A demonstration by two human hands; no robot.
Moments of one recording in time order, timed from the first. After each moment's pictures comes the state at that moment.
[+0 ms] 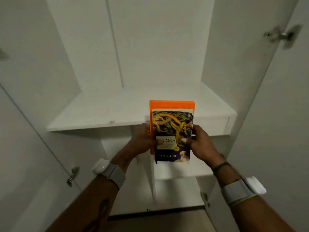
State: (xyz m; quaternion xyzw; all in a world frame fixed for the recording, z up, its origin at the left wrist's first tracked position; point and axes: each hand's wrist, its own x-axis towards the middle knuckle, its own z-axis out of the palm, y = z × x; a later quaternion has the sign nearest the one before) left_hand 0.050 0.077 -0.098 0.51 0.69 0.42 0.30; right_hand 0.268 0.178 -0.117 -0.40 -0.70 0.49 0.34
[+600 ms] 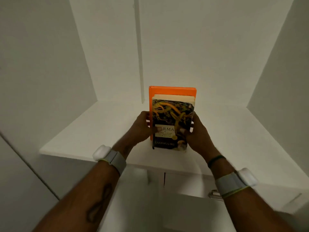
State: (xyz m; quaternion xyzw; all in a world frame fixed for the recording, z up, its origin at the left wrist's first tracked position) left_hand -0.128 0.275 -0.058 0.42 0.73 0.49 0.21; right_hand 0.062 0.405 -0.073 -0.25 -0.80 0.42 0.34
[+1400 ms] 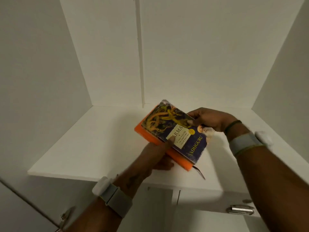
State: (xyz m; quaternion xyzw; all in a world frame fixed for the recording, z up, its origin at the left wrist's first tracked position) left_hand -0.116 0.258 -0.083 0.26 0.66 0.53 0.47; right_hand 0.002 0.494 -0.015 -0.25 -0.80 0.54 0.01
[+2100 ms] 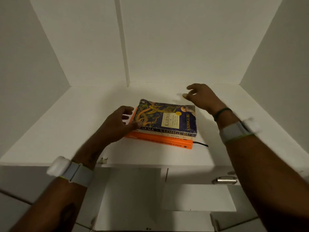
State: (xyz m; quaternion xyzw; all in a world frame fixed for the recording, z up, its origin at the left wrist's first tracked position) left_hand -0.202 0.248 -0.090 0.46 0.76 0.40 0.21; right_hand 0.011 0.511 -0.049 -0.41 -0.84 0.29 0.19
